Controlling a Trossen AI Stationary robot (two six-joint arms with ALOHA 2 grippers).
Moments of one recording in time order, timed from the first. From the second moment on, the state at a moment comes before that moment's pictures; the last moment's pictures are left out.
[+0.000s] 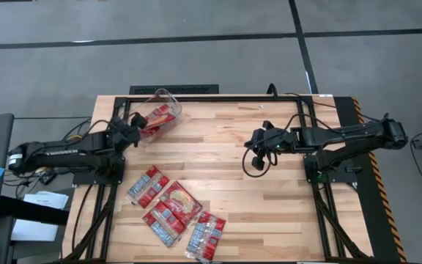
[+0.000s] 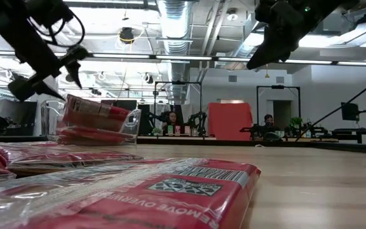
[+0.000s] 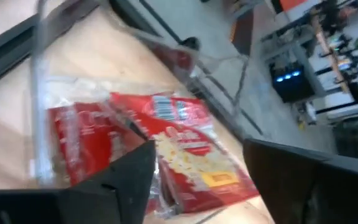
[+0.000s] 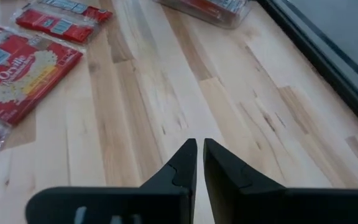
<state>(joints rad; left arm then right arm) 0.24 0.64 0.41 -0.50 -0.92 -1.63 0.01 1.12 0.79 -0.34 0.29 0.20</state>
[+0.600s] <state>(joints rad) 0.16 0.63 0.63 -0.41 -0.12 -1.12 0.21 1.28 0.79 -0.12 0.15 0.21</state>
